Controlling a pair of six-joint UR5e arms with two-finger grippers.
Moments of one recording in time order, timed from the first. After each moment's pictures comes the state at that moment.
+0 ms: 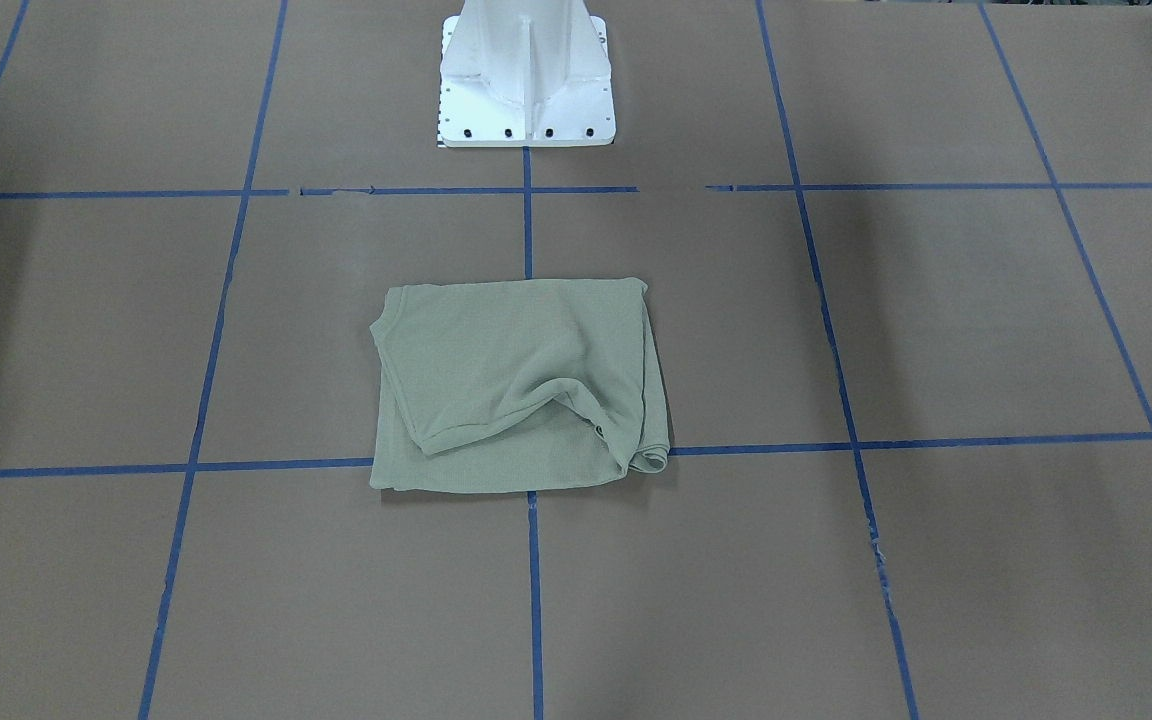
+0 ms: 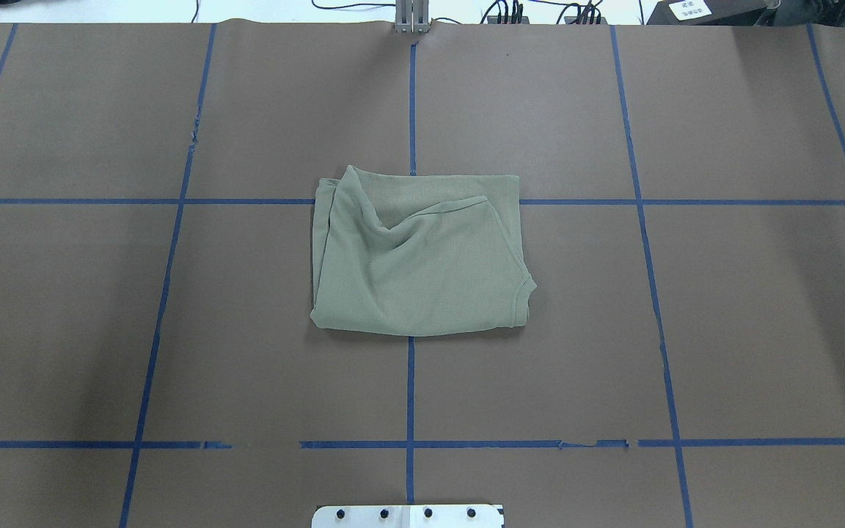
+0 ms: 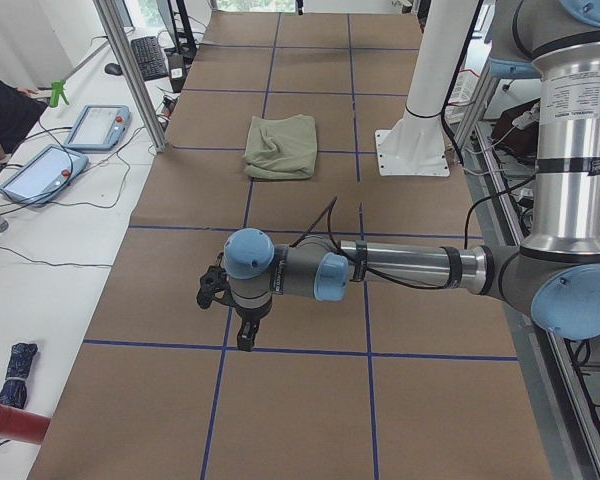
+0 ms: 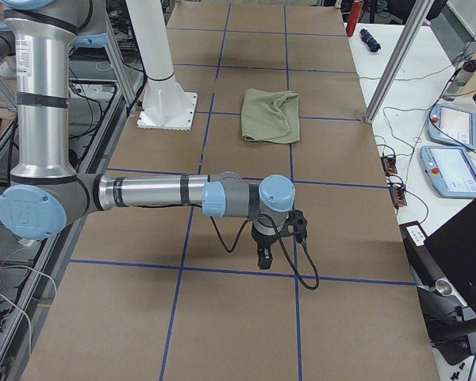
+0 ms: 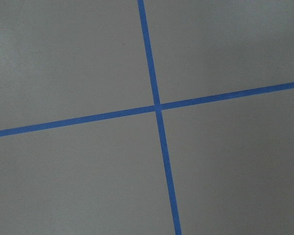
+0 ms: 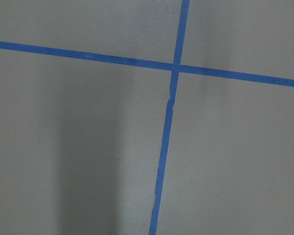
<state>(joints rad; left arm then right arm) -1.58 -1.53 -1.66 -1.66 -2.38 0.08 1.51 -1.64 1.71 -1.64 2.33 -0.08</state>
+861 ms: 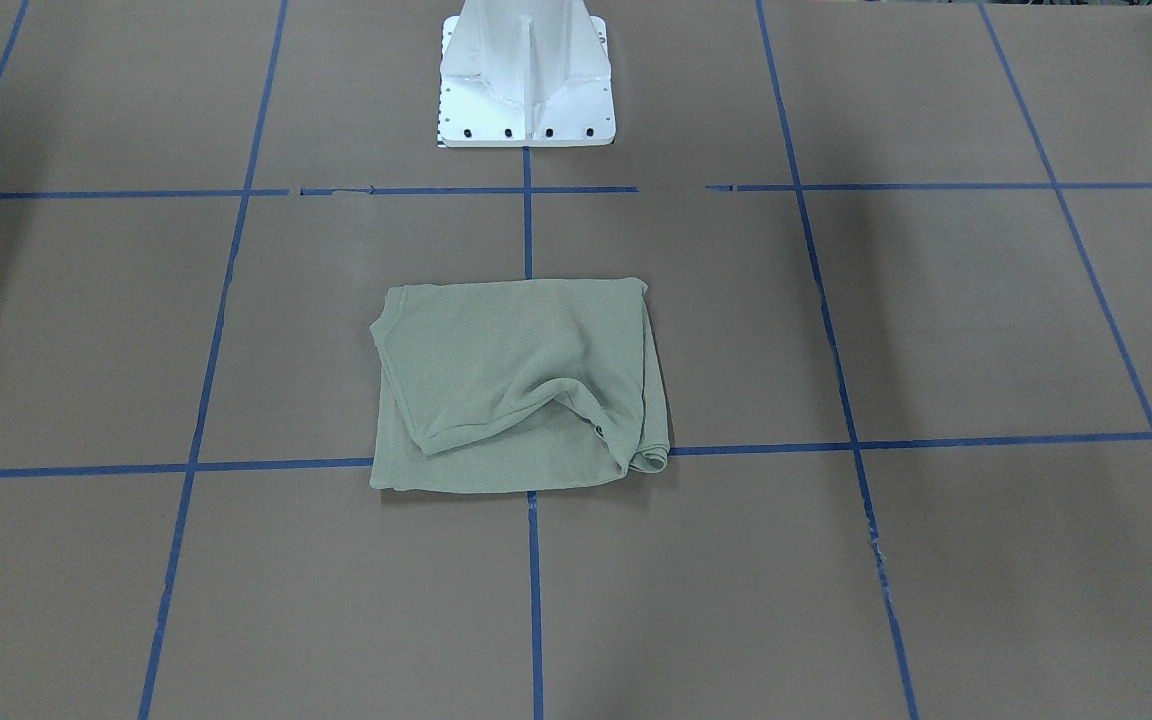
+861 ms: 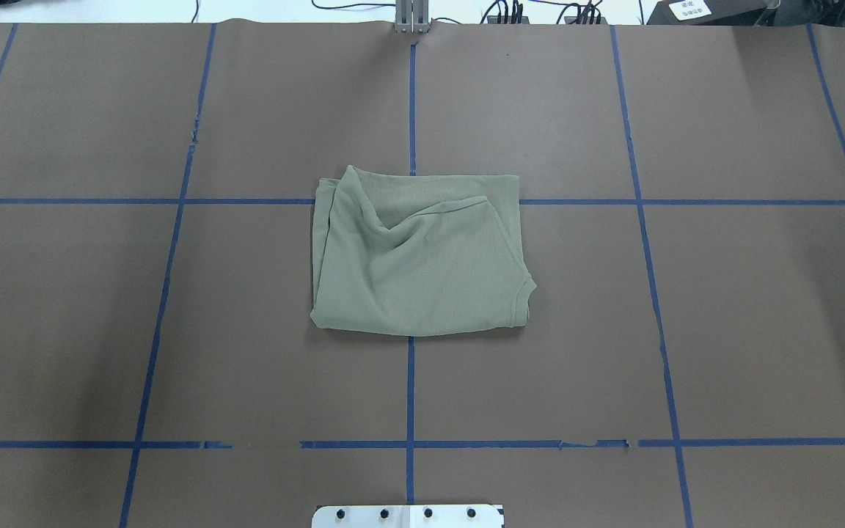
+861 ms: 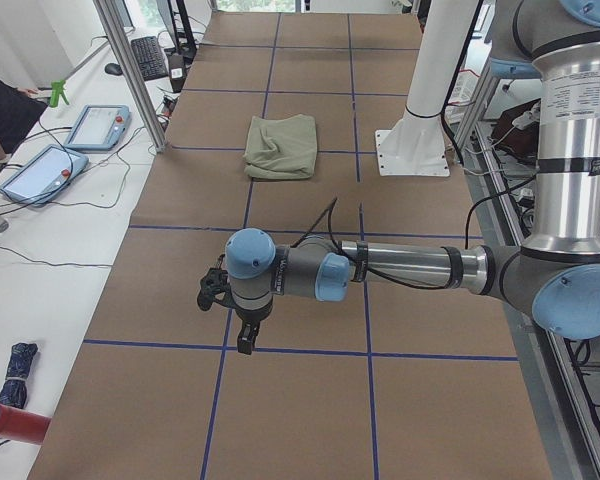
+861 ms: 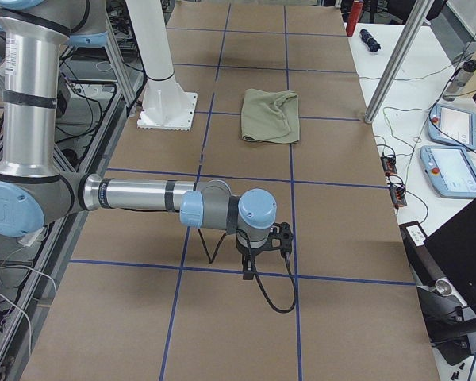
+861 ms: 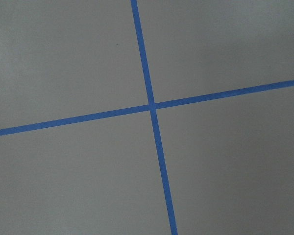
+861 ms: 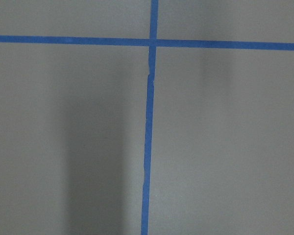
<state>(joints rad) -1.58 -1.52 -1.66 -1.66 -2.35 0.06 1.58 -1.71 1.72 -1.64 2.38 -0.08</state>
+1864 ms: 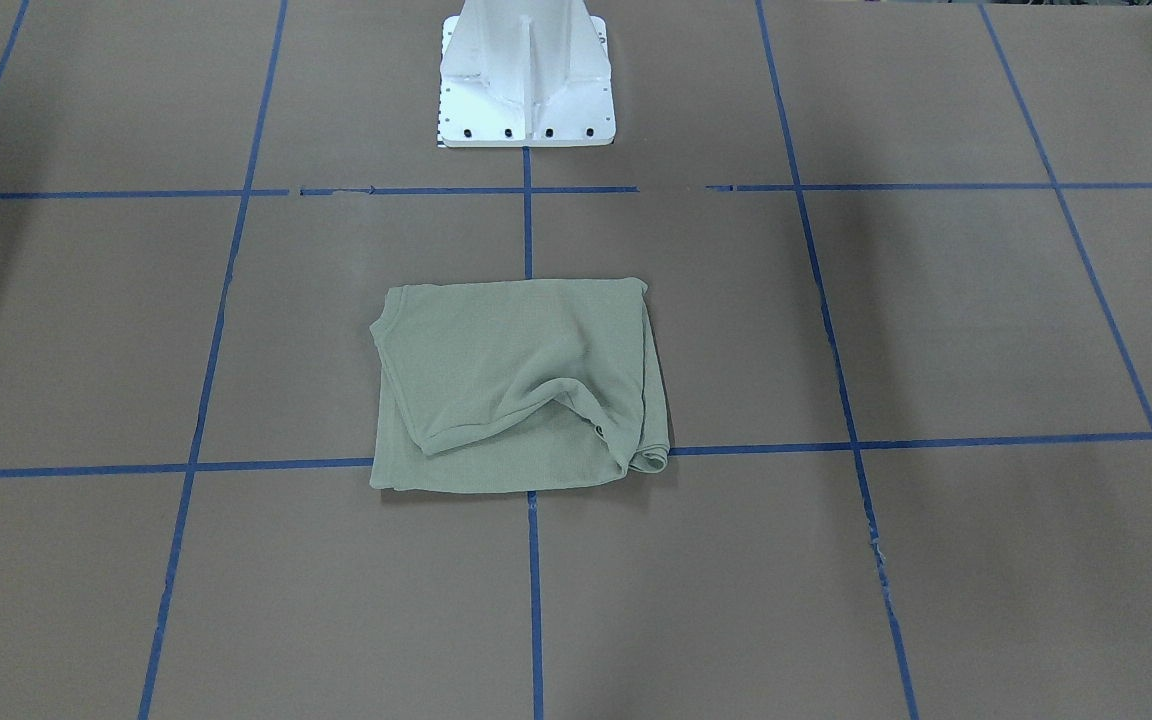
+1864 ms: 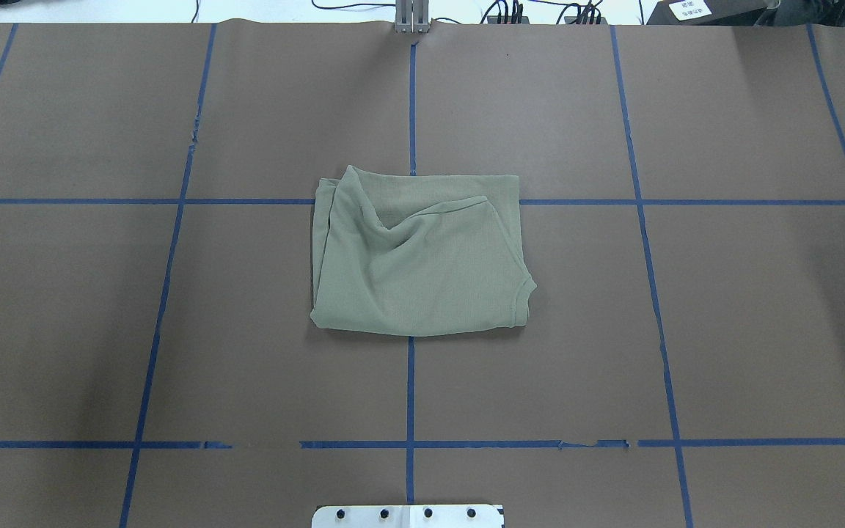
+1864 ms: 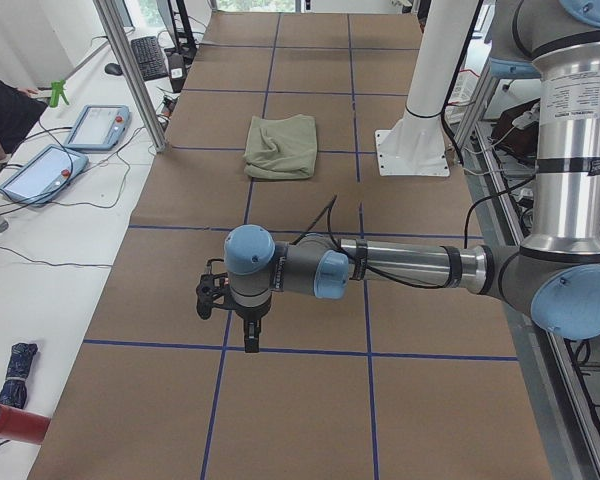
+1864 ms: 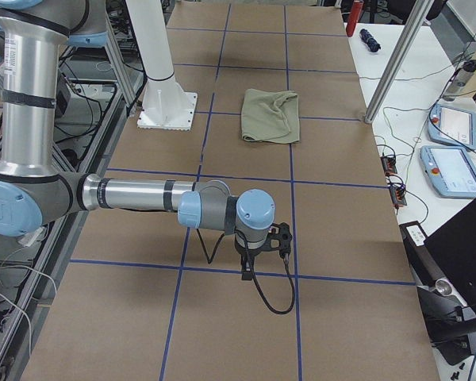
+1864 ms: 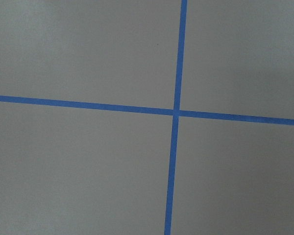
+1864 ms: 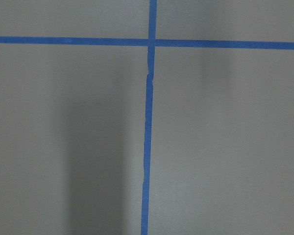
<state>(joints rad) -1.57 -1.53 -1.67 -1.66 -2.35 -0.18 1.58 -1.71 1.72 -1.64 2.38 -0.08</state>
